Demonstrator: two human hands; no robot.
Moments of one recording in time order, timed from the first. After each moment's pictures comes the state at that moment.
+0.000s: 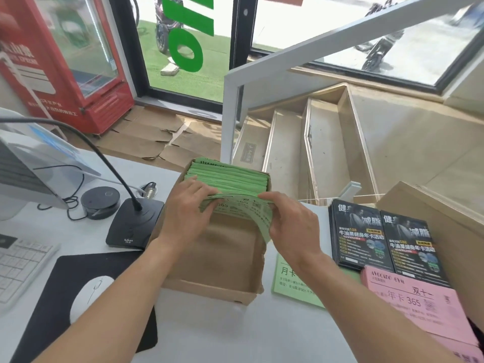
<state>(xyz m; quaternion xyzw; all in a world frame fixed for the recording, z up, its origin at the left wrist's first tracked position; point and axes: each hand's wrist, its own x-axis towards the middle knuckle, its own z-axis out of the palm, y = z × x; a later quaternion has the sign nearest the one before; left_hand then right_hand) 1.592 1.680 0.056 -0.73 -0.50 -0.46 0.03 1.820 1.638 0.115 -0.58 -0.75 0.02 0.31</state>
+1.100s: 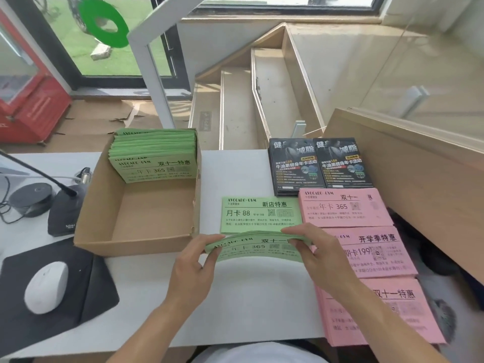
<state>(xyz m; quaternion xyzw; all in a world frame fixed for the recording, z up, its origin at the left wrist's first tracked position) 1.721 1.484 0.009 -0.69 -0.53 -0.37 -0.33 2.000 1.447 0.045 -0.63 -0.63 0.27 0.37</state>
